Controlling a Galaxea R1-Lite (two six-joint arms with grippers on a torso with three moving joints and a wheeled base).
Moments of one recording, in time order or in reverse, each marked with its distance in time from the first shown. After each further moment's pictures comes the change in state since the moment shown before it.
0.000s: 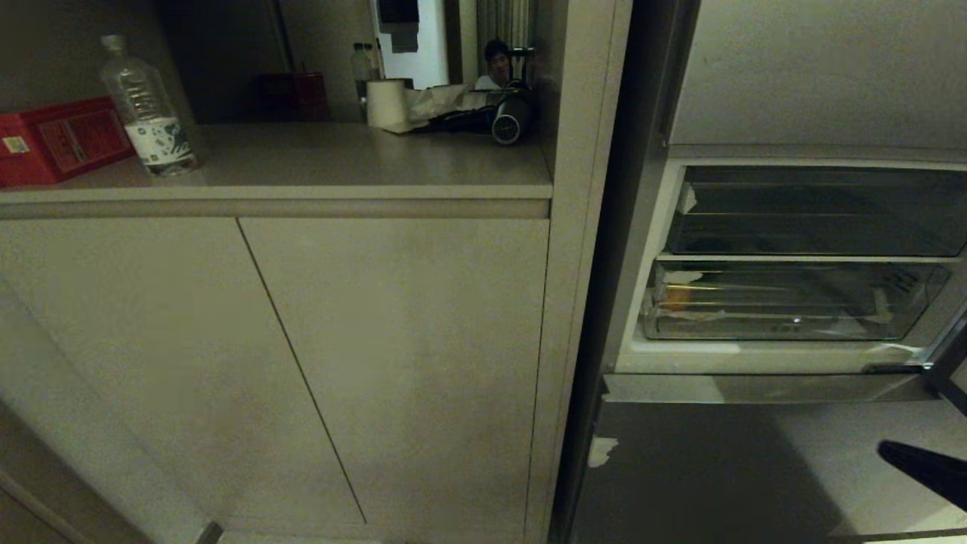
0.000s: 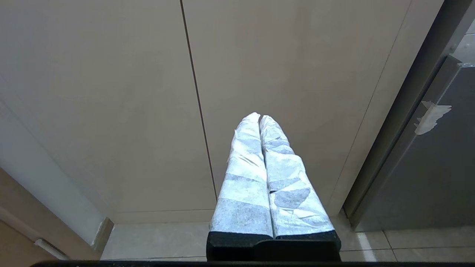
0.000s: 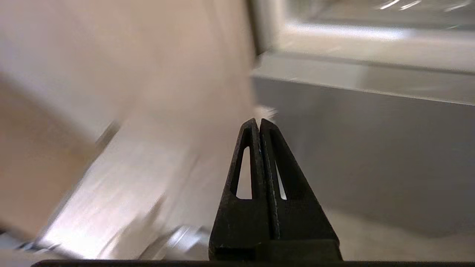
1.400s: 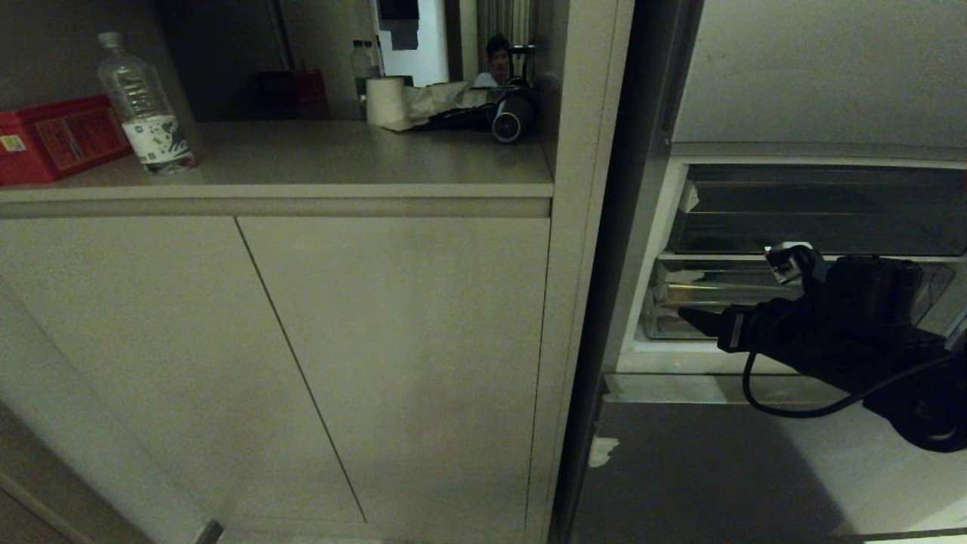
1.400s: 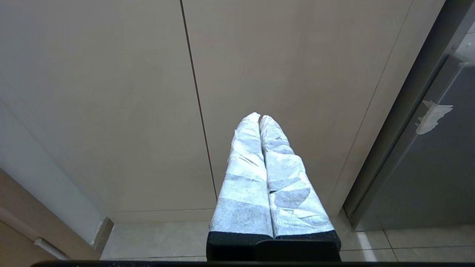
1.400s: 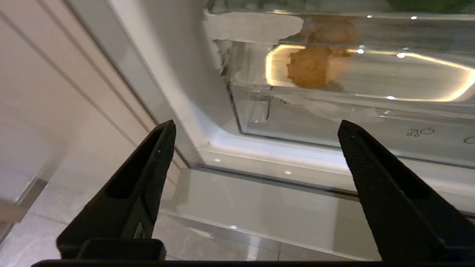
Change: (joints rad) left arm 0.000 0.000 0.000 0.000 0.000 0.000; right arm 0.062 0.978 -0.348 -0.713 -0.222 -0.023
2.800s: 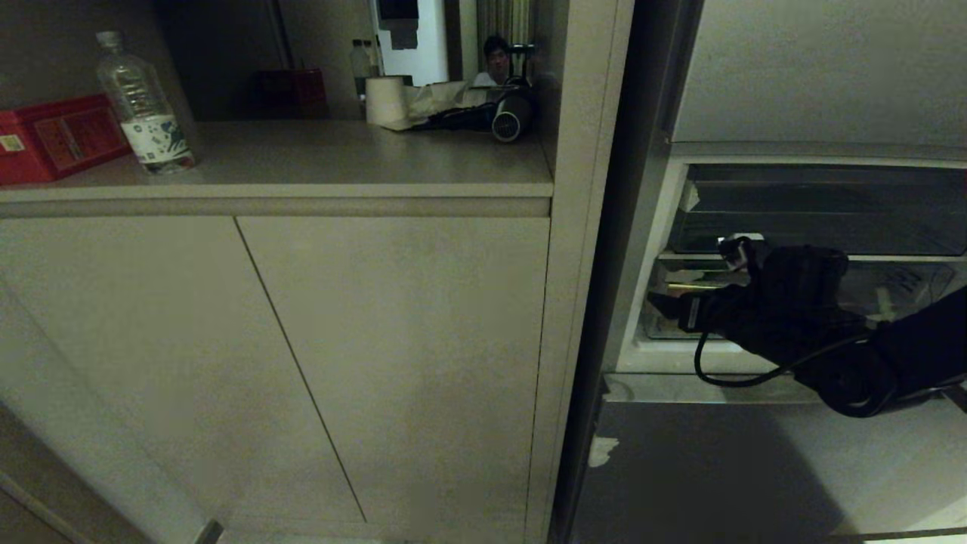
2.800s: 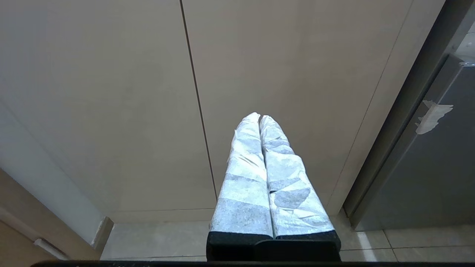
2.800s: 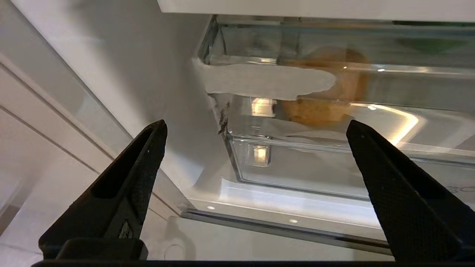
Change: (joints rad) left arm 0.000 0.000 0.000 0.000 0.000 0.000; right arm 0.069 0.158 -0.192 0.001 -0.124 0.006
